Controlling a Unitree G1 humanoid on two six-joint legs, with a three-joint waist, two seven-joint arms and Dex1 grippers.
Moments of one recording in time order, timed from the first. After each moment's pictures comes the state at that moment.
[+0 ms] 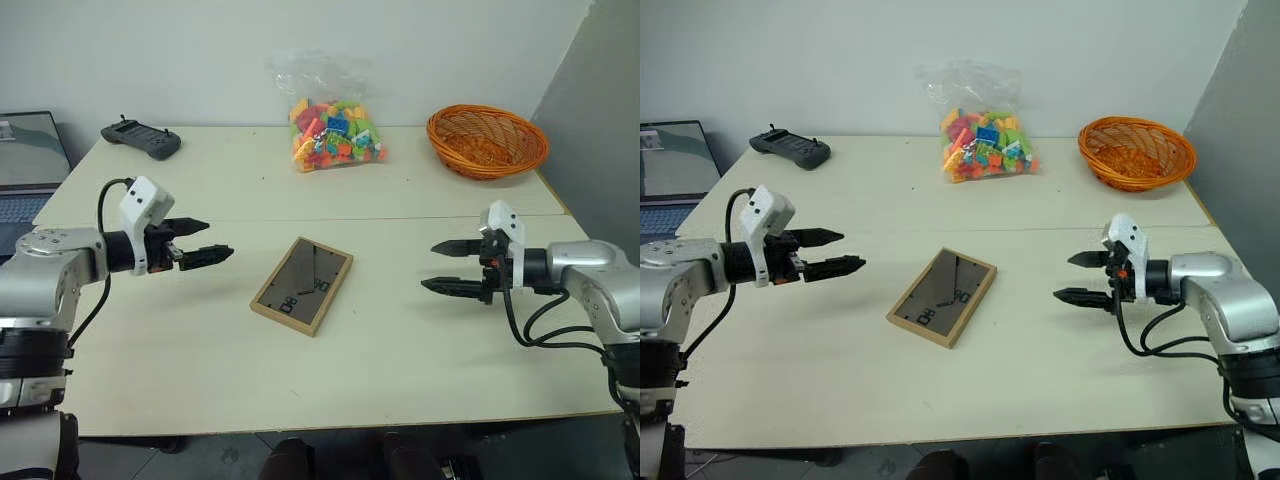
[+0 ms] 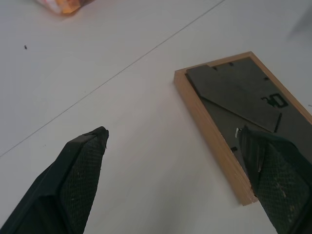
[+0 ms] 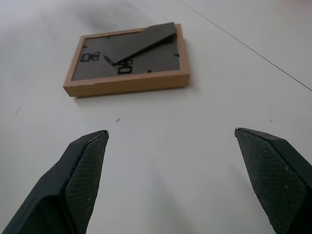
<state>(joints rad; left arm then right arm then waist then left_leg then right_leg) -0.58 0.96 0.07 0.25 -0.36 0.57 -1.13 -0.54 -0.81 0.07 -0.05 0.46 0.67 1.16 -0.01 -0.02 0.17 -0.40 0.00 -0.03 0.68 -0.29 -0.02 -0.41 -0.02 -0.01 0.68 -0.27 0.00</state>
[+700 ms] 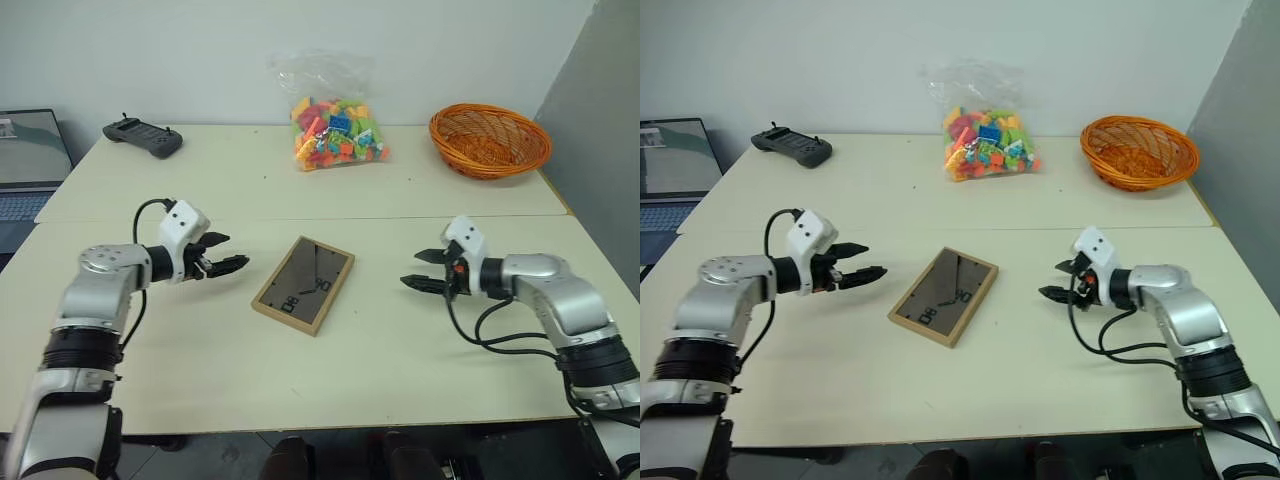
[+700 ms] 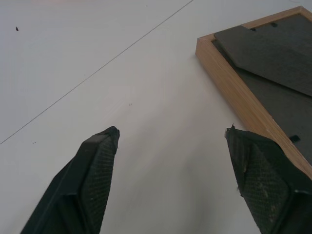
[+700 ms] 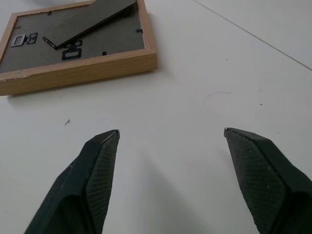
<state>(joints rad) -0.59 0.74 0.01 0.46 -0.19 0.28 -0.98 -0.55 -0.59 0.18 0.01 0.27 0.64 0.89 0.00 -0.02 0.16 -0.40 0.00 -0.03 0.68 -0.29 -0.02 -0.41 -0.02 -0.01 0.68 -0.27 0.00</state>
